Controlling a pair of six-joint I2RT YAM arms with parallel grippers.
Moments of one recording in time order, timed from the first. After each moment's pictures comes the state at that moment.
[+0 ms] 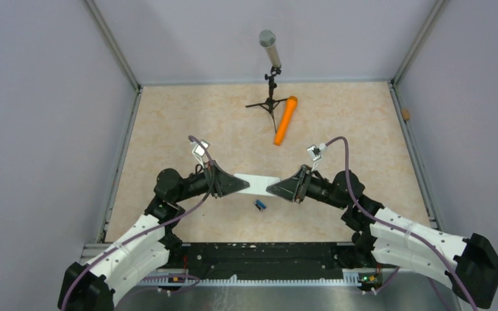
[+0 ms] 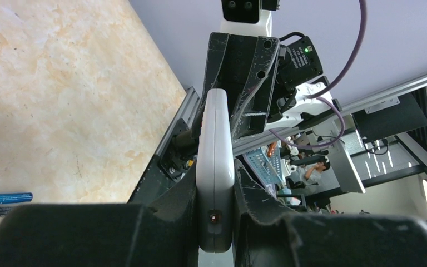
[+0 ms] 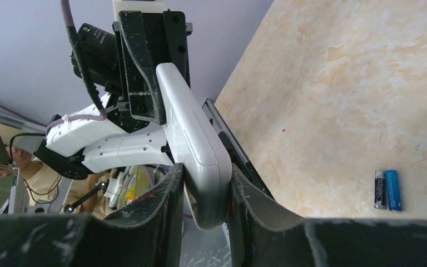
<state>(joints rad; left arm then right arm) -0.51 0.74 0.32 0.54 0.75 -1.14 0.87 0.81 0.38 0.44 -0.29 0.97</state>
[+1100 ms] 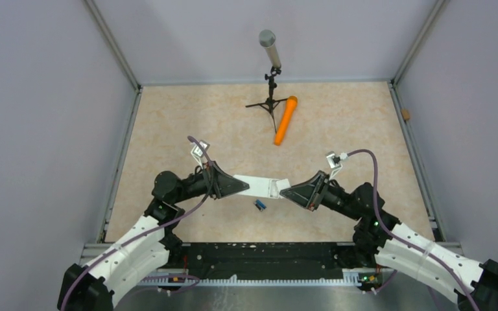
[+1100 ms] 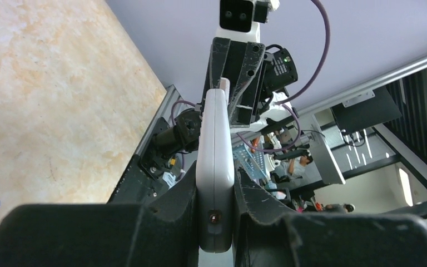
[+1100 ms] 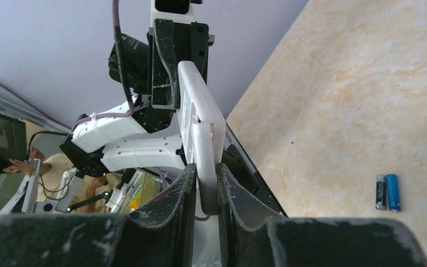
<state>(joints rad) -0.51 0.73 0.32 0.63 0.78 -1.22 0.87 0.52 0.28 0.38 -0.25 0.97</state>
